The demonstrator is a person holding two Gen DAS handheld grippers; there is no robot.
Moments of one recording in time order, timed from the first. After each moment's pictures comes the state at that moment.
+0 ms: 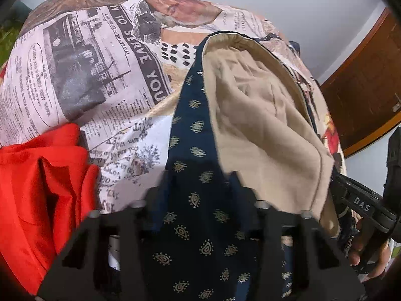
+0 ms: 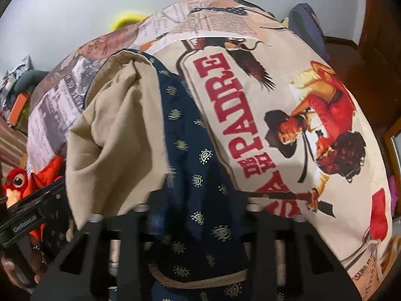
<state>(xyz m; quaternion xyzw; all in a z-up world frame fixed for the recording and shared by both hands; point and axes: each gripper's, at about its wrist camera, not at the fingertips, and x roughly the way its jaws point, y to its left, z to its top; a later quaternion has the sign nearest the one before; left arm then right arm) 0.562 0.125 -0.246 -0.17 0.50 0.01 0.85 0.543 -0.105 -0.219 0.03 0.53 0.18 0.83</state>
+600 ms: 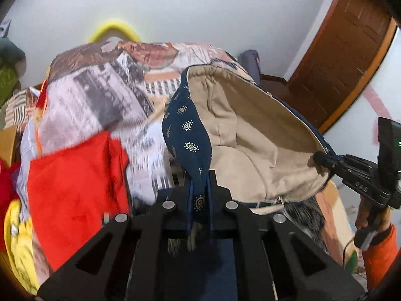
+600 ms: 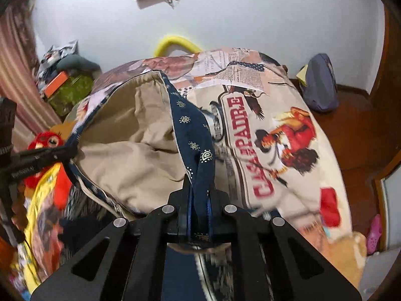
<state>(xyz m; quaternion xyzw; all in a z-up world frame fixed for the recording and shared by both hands) 0.413 0.105 -0.118 -0.11 0.45 -0.06 0.88 0.413 -0.153 -0.103 -0.04 0.44 0.26 0.86</state>
